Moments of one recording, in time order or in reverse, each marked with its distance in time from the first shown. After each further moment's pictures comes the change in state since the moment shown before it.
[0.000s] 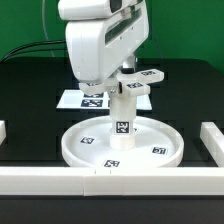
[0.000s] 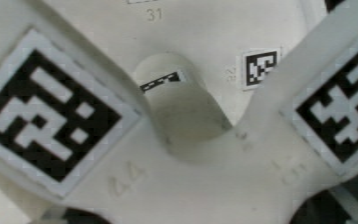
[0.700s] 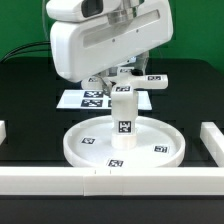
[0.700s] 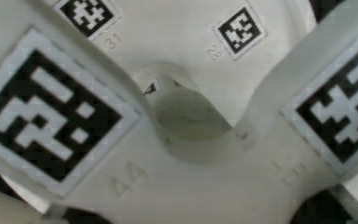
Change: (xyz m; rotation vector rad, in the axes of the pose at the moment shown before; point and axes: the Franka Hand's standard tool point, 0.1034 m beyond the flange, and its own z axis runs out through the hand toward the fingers) arm 0.003 -0.003 0.002 0.008 0.012 0.551
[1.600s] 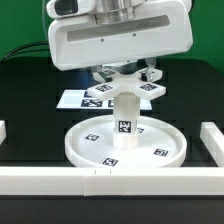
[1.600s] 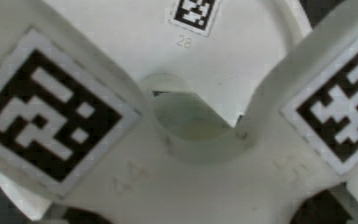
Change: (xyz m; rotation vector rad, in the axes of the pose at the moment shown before) arm 0.004 -0.002 0.001 0.009 0.049 0.745
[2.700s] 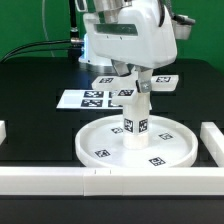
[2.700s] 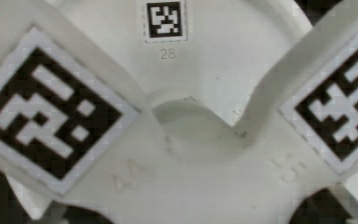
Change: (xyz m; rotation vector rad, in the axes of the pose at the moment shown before) arm 0.001 -0.014 0.001 0.095 0.044 1.078
